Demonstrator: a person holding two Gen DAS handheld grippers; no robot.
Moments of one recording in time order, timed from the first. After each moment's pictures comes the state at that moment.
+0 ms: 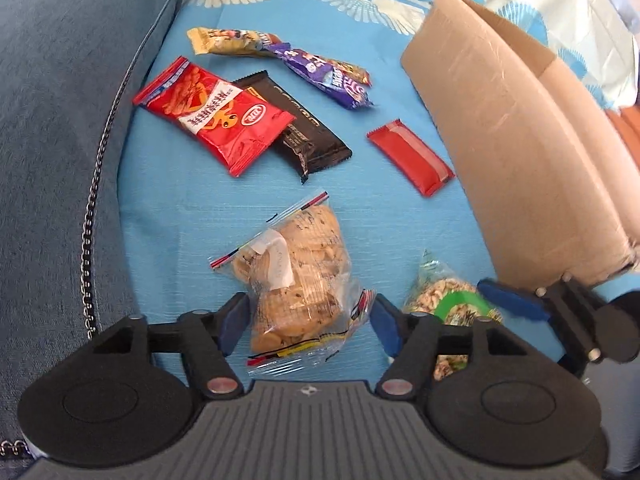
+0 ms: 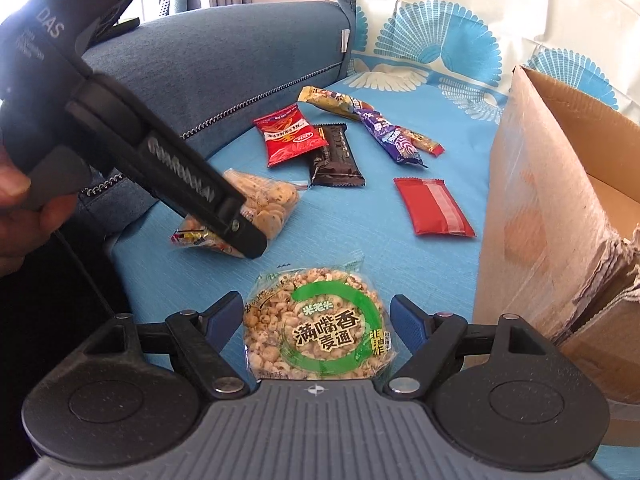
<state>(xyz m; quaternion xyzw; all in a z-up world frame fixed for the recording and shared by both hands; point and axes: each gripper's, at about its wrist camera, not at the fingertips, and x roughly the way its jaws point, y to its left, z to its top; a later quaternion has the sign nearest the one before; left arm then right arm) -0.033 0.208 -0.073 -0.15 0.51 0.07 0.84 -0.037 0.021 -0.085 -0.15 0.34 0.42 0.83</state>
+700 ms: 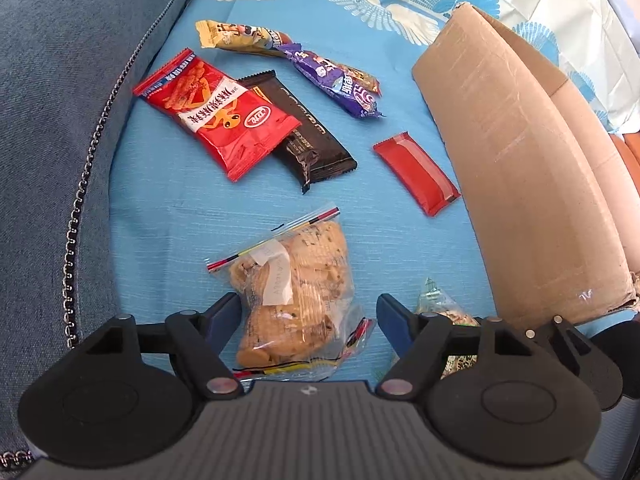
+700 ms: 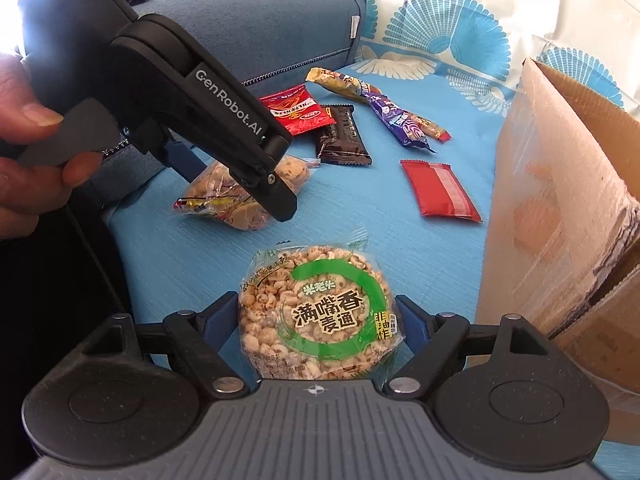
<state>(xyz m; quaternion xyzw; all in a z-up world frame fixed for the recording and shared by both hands) -0.023 0.206 -0.082 -0.18 0.51 0.08 0.84 -0.041 0.022 -0.096 -0.18 0.34 0.43 0.82</state>
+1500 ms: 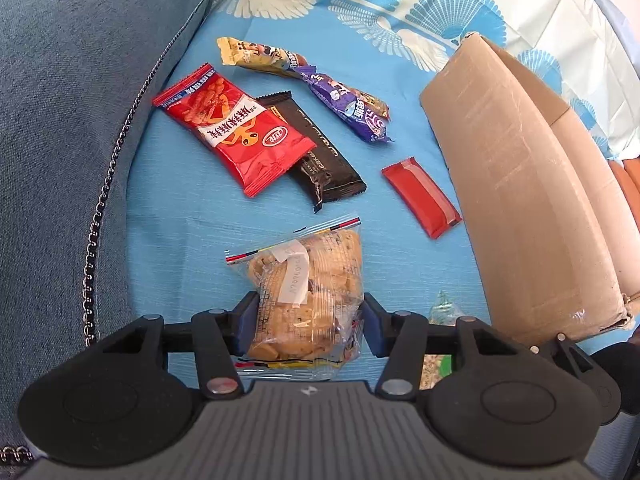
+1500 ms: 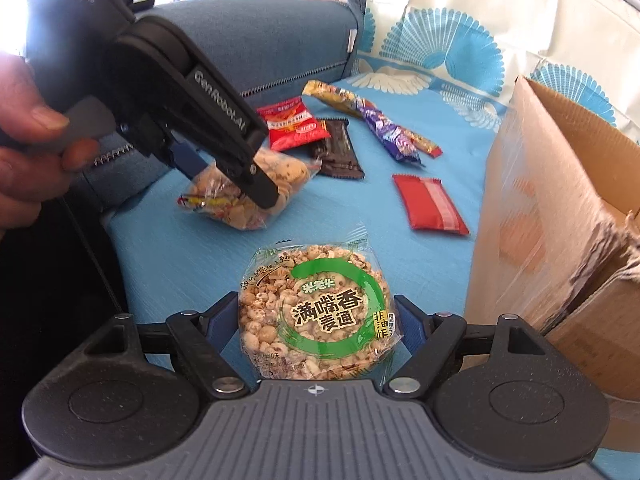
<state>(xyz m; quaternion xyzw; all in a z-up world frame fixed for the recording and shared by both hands) -0.031 0.213 -0.074 -0.19 0.48 0.10 0.85 -0.047 0.019 -0.096 -0.19 0.32 0.42 0.83</state>
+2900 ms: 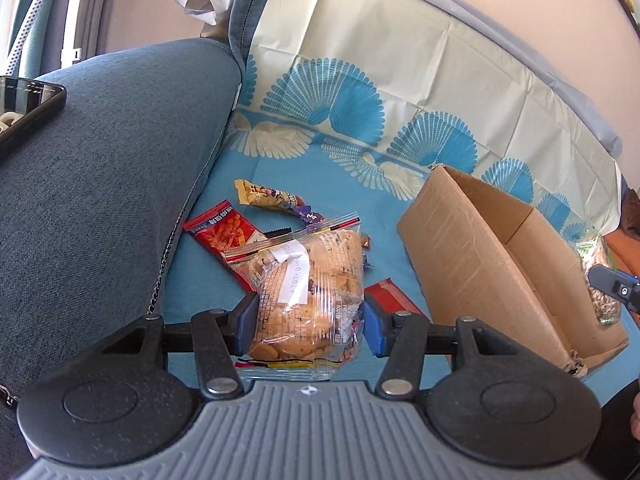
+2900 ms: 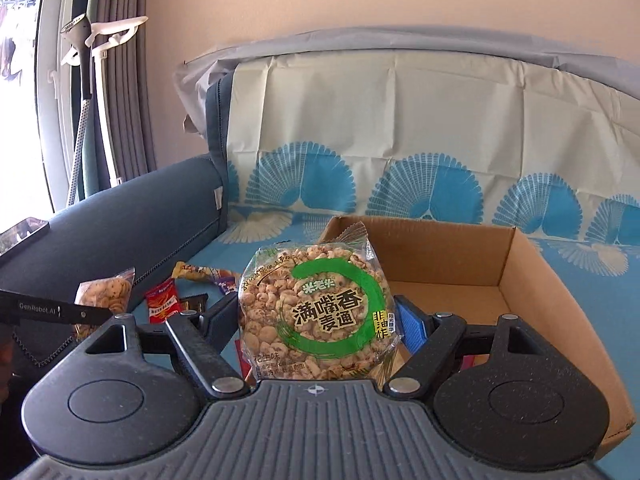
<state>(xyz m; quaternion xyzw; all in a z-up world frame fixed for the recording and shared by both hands) -0.081 0.206 -0.020 -0.18 0.29 0.13 0.93 0.018 -0.101 0.022 -0.03 0.20 0.33 0.92</state>
